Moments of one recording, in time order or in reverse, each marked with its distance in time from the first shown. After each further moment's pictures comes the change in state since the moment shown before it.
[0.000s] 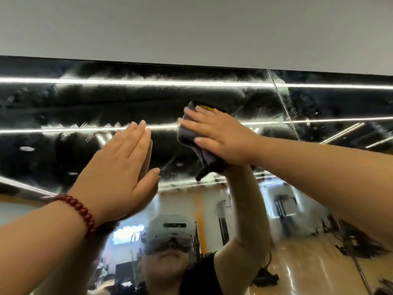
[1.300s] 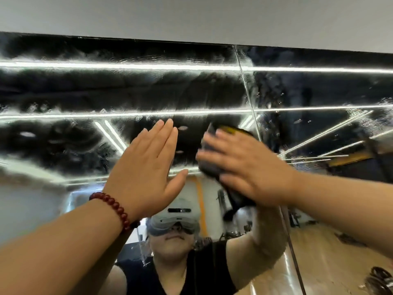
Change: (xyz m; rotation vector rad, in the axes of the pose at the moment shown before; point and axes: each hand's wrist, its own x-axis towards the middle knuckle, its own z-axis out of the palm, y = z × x) left_hand 0.047 0.152 0.042 0.039 -0.055 0.018; right_hand -0.164 0.069 0.028 -0.071 0.059 -0.120
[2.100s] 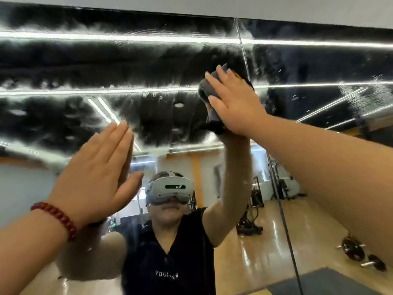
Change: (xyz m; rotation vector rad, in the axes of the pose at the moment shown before) left_hand -0.085 -0.049 -0.020 0.057 -0.088 -0.029; right_hand 0.071 0.002 -0.021 0.045 -0.031 0.569
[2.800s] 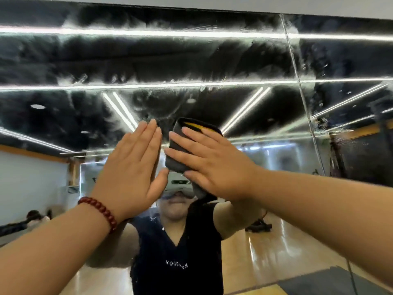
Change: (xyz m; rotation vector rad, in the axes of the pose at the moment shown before) left_hand -0.043 -0.056 0.007 -0.094 0.046 -0.001; right_hand -0.070 -0.156 0.043 -0.007 -0.061 -0.594
